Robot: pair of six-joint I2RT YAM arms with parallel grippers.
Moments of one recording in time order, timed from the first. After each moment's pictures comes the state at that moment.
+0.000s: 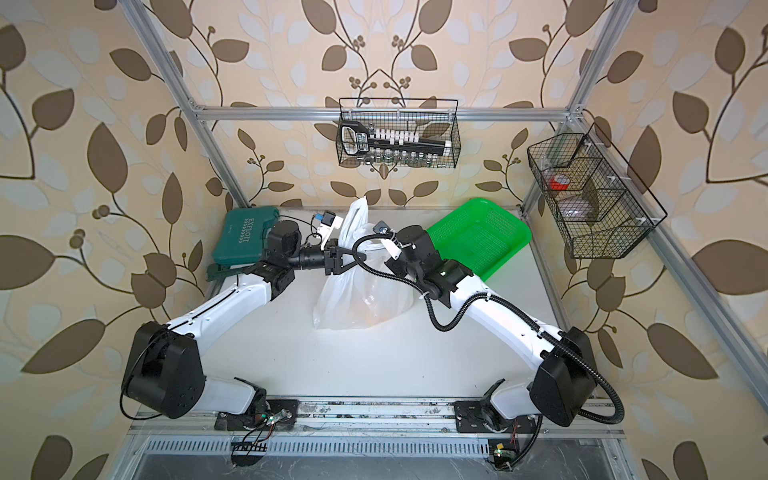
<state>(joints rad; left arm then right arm) -0.32 1.40 0.98 0.19 1.01 -0.37 0.67 1.42 1.21 -0.32 0.25 -0.30</state>
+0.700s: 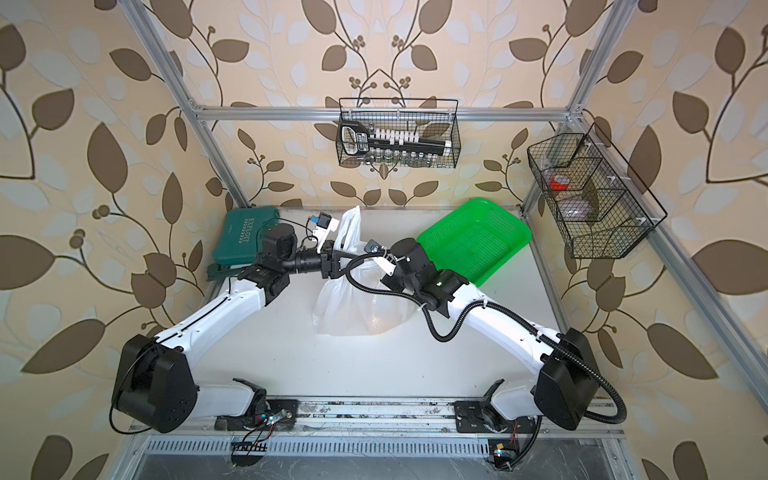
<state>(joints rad) -0.32 1.34 0.94 0.12 0.95 -0.34 0.73 1.40 1.13 -0.32 0.19 -0.37</state>
